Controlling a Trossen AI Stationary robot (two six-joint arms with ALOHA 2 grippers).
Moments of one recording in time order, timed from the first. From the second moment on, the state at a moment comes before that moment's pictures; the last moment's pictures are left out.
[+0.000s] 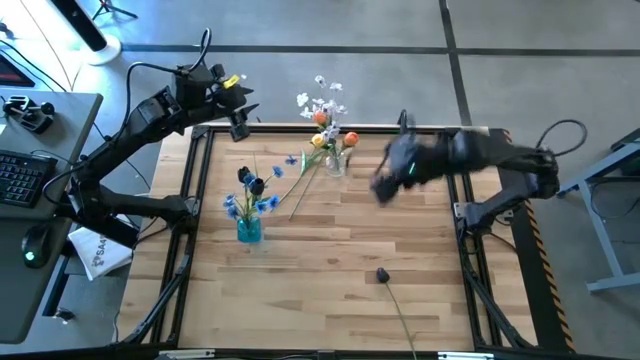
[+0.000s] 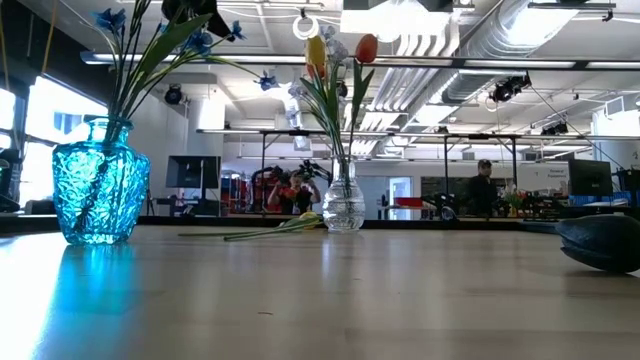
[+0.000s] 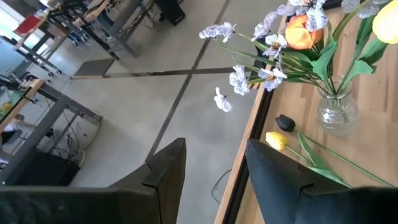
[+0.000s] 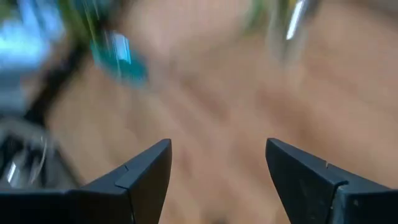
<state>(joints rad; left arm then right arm) 0.66 1.15 1.40 -0.71 -0.11 0.58 0.06 1.45 1.78 -1.31 0.15 0.91</state>
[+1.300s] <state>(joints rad) 0.64 1.14 1.40 -0.76 -0.08 0.58 0.45 1.65 0.99 -0.58 0.01 1.61</state>
